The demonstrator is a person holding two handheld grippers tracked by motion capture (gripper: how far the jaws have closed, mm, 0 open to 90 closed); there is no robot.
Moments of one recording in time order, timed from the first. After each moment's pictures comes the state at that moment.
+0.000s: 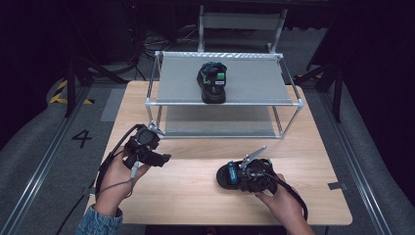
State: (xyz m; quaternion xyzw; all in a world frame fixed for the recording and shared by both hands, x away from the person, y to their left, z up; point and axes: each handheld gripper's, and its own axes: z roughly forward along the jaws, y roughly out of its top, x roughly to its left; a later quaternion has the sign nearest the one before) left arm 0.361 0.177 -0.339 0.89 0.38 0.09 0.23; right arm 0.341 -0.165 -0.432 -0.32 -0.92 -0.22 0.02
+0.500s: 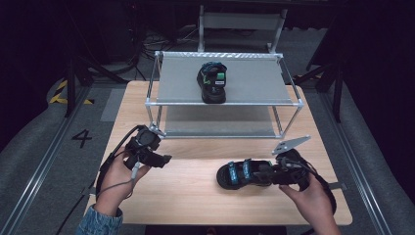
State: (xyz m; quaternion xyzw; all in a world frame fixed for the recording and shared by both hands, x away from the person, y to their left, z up) left arm 0.360 0.178 -0.341 0.89 0.38 0.09 0.22; right arm 0.329 -0.232 -0.357 -0.36 -0.88 -0.31 -0.03
